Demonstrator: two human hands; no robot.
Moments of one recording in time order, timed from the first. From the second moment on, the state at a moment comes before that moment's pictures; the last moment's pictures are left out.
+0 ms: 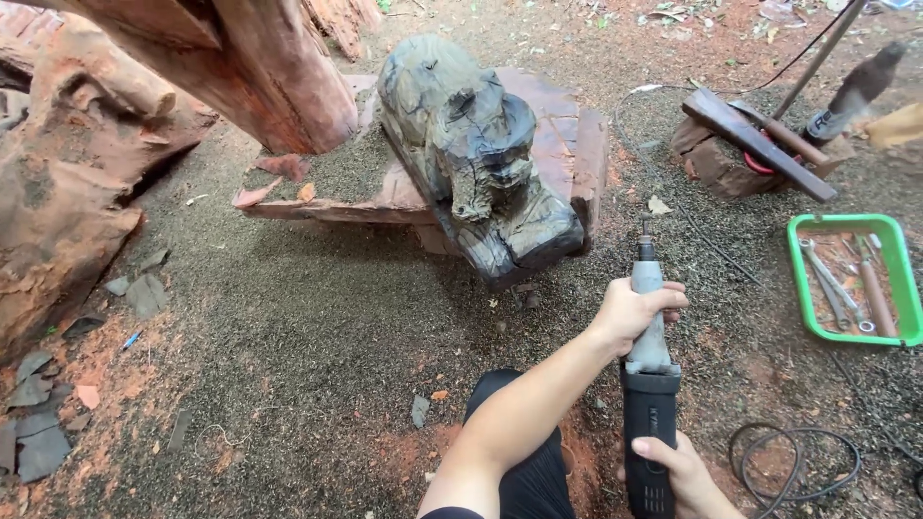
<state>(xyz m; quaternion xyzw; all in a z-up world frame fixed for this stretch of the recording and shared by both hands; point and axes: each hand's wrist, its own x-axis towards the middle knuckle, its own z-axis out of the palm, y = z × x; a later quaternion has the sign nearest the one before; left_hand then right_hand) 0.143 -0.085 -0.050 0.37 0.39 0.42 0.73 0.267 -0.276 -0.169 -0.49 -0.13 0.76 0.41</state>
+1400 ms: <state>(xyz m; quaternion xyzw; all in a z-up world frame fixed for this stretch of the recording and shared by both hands) 0.010 0.044 0.049 0.69 0.67 0.10 -0.25 0.409 -0.266 -0.178 -0.22 -0.15 0.77 0.58</state>
